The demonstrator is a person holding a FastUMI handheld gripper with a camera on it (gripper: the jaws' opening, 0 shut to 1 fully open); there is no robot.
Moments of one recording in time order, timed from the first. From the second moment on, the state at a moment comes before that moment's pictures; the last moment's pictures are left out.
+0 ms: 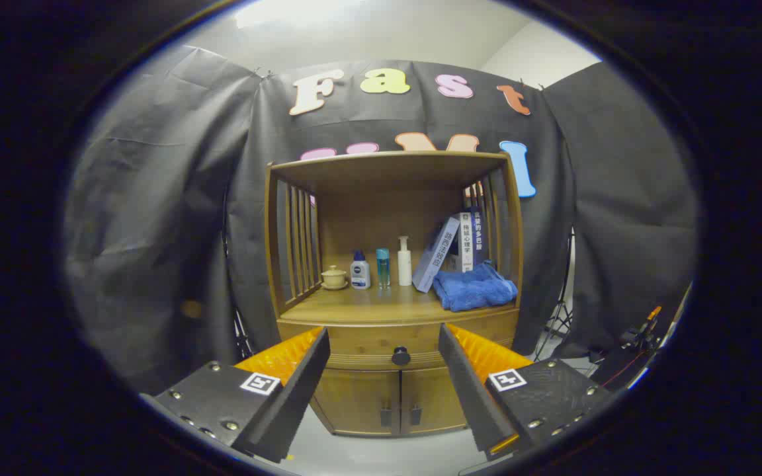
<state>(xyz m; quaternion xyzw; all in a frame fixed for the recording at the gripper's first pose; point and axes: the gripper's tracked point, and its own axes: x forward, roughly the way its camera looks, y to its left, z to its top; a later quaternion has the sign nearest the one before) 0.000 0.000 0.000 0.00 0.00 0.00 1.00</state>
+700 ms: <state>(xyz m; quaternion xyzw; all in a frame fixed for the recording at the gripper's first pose) 0.026 0.003 -0.004 0.00 -0.01 0.01 1.00</state>
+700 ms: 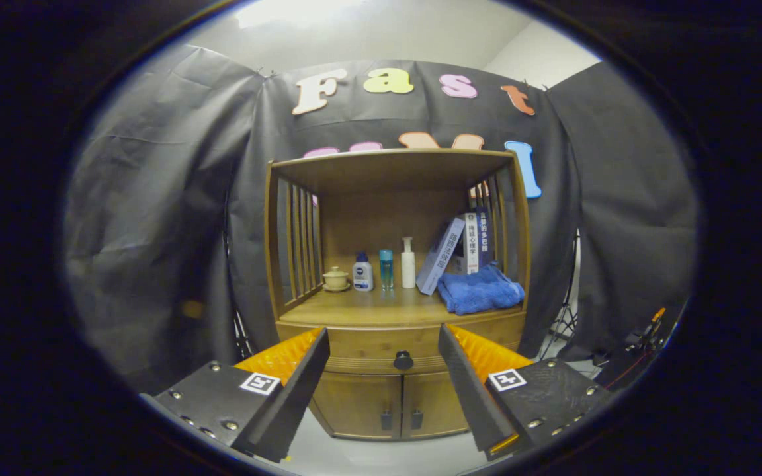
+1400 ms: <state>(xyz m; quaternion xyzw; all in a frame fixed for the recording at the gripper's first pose) 0.188 -0.015 -0.143 -0.03 0.04 0.02 1.00</state>
